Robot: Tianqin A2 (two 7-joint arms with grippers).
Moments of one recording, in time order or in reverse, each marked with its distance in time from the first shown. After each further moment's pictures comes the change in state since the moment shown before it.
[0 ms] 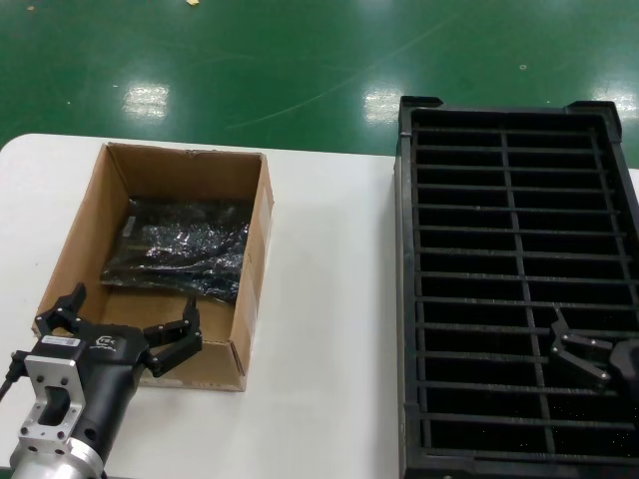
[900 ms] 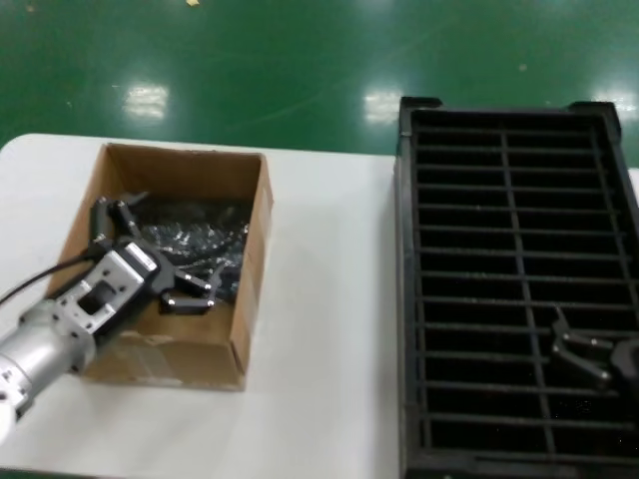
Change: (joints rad) left arm -0.381 -0.243 0.182 0.223 0.346 0.278 -0.042; right arm 0.000 0.000 0.000 0.000 0.000 0.000 0.000
